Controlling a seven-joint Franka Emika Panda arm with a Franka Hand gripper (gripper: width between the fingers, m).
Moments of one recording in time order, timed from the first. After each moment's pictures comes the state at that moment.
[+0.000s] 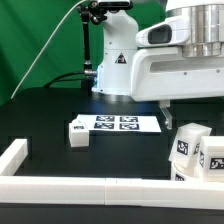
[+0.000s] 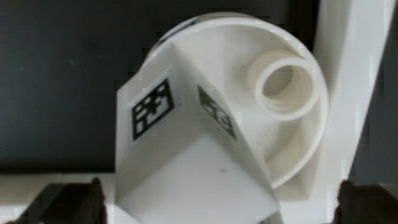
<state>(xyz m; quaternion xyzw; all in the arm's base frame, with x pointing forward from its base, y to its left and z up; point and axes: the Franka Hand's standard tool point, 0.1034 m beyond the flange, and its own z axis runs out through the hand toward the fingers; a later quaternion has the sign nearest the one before) 0.618 0.078 0.091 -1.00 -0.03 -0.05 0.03</state>
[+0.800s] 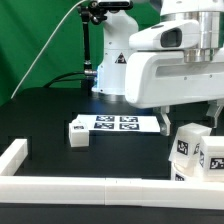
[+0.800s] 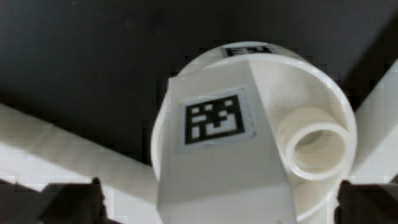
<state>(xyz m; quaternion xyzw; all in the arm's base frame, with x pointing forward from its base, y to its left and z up) 0.613 0.067 0.081 -0.98 -0.21 -0.05 0.01</state>
